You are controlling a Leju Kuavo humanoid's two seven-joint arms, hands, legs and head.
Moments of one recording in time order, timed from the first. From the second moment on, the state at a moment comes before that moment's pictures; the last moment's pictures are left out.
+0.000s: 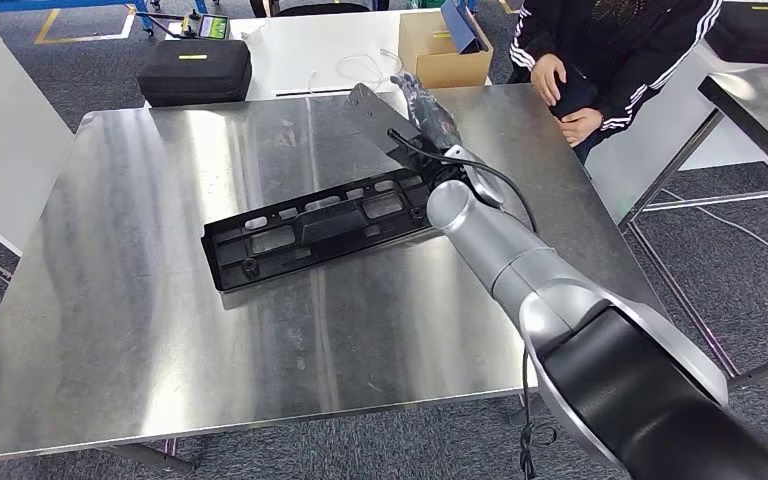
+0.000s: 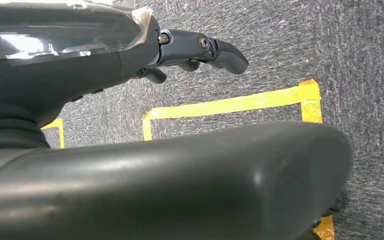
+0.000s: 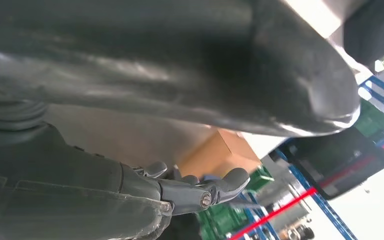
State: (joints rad) left arm -0.07 -0.15 1.21 -0.21 -1.11 0.17 -0.21; right arm -1.21 0.21 0.79 -0.33 0.24 -0.30 0.09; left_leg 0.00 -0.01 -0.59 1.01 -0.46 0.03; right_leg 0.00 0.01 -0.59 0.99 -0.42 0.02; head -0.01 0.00
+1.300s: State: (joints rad) left arm -0.07 -0.15 1.26 -0.21 -1.07 0.17 -0.20; right arm -0.28 0.00 0.67 -1.56 -0.33 0.60 -0.46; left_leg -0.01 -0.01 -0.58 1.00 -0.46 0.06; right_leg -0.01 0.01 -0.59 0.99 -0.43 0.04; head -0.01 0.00
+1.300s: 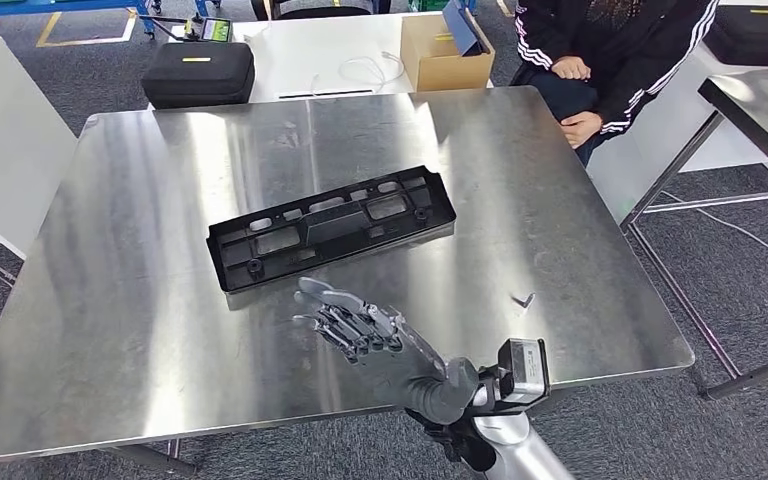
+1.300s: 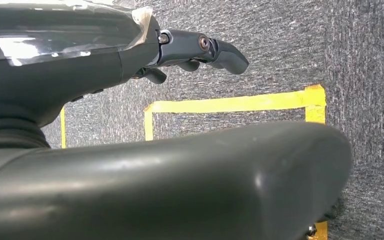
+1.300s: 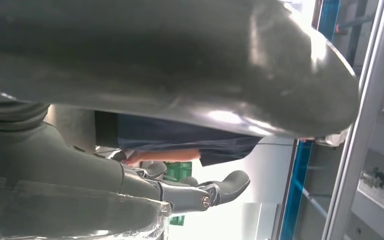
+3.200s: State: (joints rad) left arm -0.07 -0.19 1.28 -0.21 -1.10 0.23 -0.10; right arm -0.11 -0.04 0.75 -1.45 -0.27 0.53 -0.50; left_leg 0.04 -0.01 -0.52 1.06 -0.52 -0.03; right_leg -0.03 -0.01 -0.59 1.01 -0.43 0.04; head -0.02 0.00
